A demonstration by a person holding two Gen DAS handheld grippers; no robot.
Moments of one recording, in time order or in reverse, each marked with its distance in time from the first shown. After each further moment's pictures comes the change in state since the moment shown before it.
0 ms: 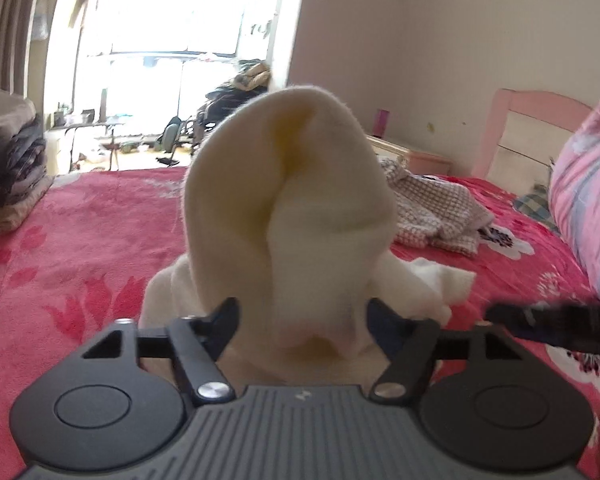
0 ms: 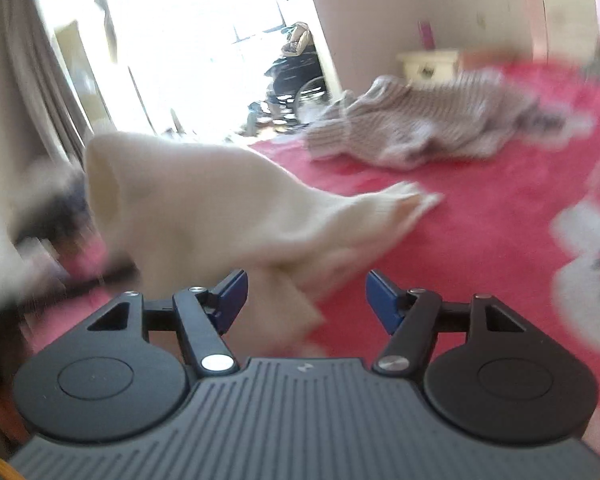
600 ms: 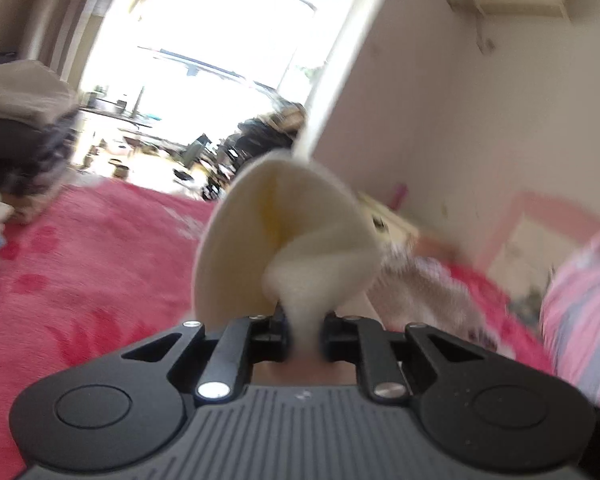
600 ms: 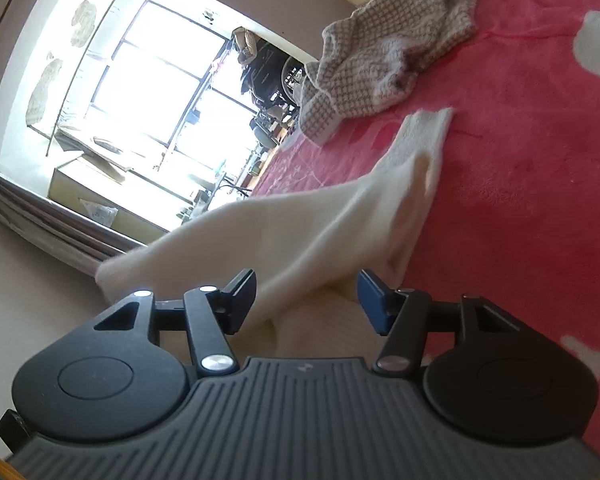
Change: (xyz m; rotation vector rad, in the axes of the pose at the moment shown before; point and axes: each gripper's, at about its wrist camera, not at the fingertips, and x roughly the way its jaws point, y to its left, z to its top) left arm -0.039 0.063 0.051 -0.309 -0.166 -0.005; right arm 0.024 -0.048 0.020 0.511 0.026 0.185
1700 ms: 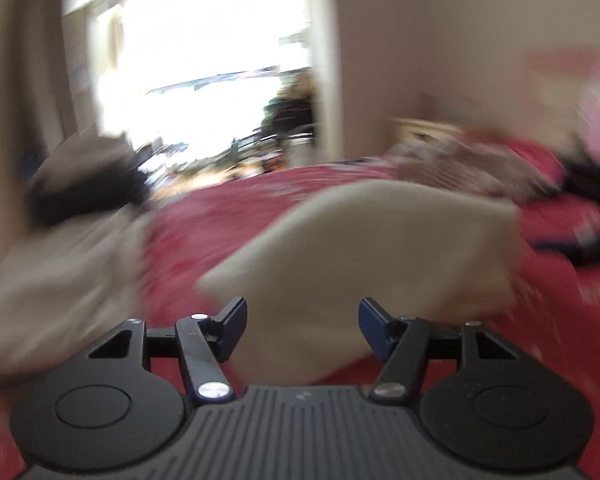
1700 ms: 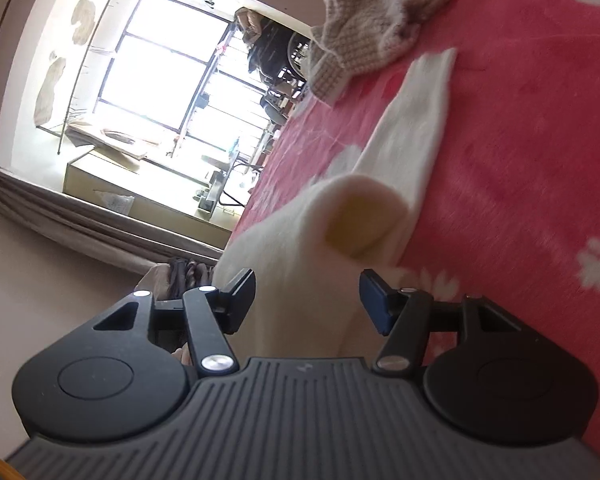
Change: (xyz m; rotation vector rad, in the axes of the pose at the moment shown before) left arm -0.130 0.008 -0.078 0.562 0.129 0.169; right arm -0.001 0.002 -0.030 0.065 0.090 0.038
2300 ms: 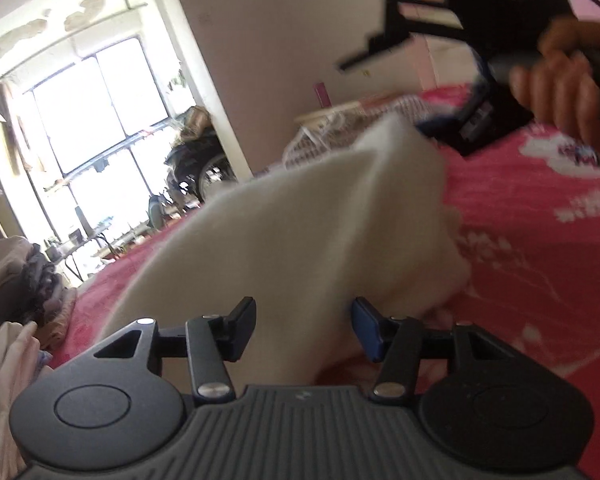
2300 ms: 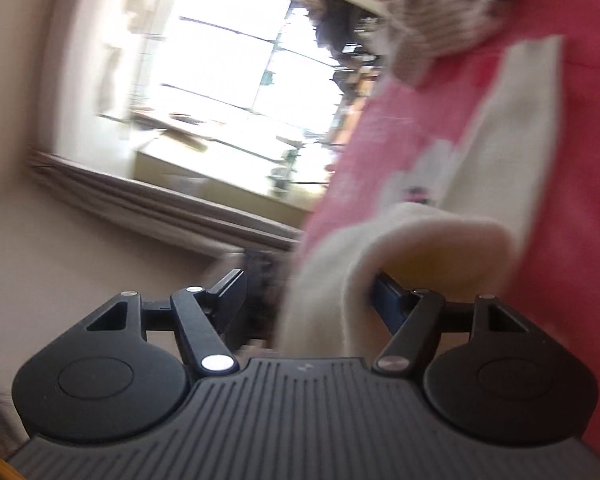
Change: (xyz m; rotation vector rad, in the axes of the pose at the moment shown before) left arm 0.081 -0.081 -0.018 0.304 -0.032 -0.106; right arm 0.042 0.018 0.026 -0.009 0.090 0.272
